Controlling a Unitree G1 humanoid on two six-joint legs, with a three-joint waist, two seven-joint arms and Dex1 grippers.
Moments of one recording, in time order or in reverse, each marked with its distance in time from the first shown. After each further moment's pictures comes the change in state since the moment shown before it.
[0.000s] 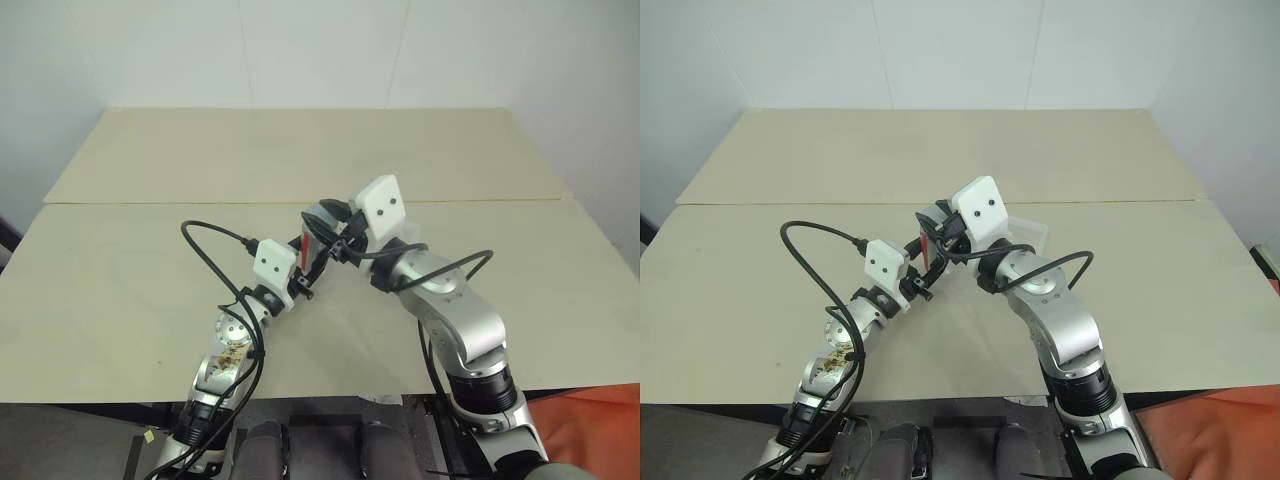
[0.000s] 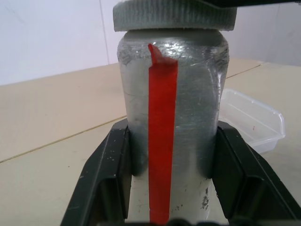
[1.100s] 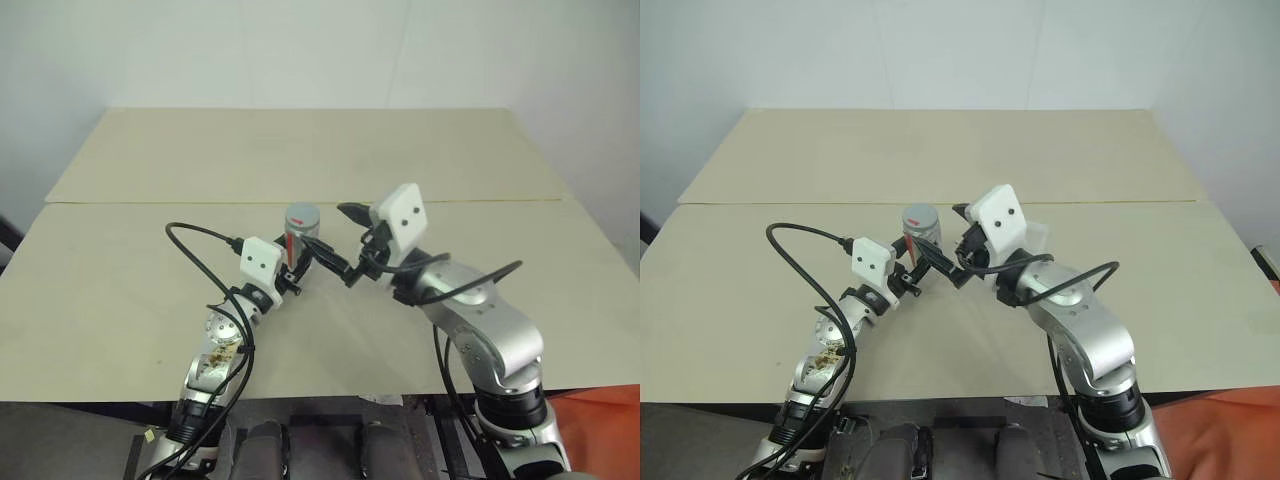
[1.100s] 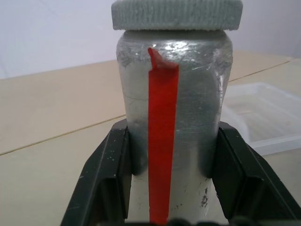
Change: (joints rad) left arm -0.002 0.028 0.030 0.013 -0.022 0.001 0.021; right arm 0.032 -0.072 -0.022 -0.111 0.093 0.069 0.003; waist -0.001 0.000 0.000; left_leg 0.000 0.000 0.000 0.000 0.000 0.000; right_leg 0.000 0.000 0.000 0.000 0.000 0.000
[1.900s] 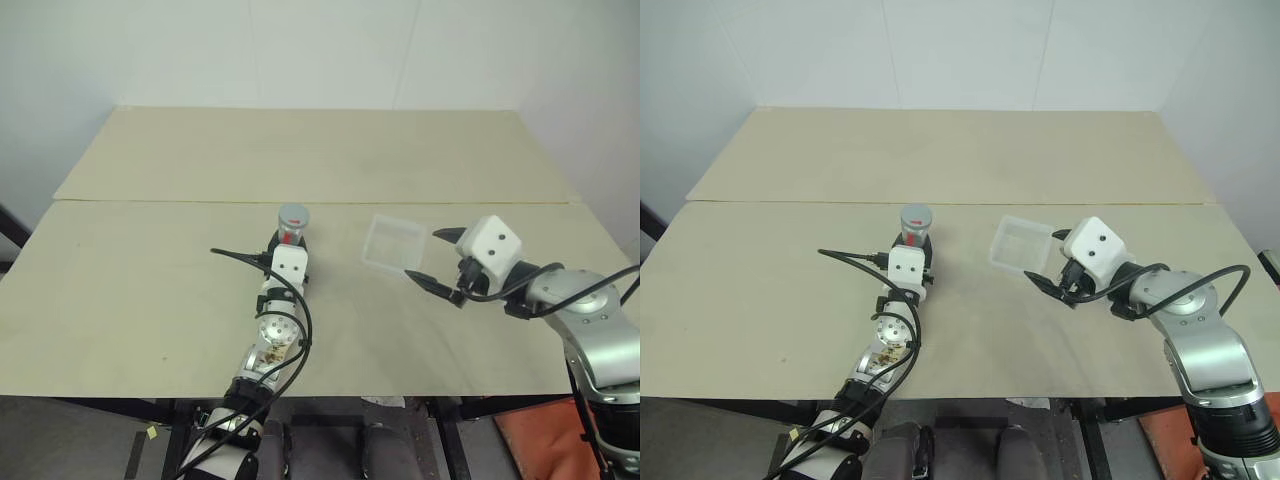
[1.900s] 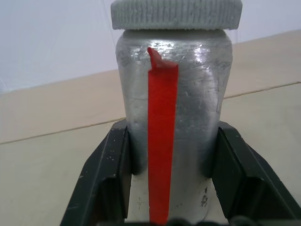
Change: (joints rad) left arm -0.153 -0.188 -0.008 0.544 0.384 -0.362 0.613; right arm 0.243 -0.535 -0.238 0.109 -0.078 -0.233 0.388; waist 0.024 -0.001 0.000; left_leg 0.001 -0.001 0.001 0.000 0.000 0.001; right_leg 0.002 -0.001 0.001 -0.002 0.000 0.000
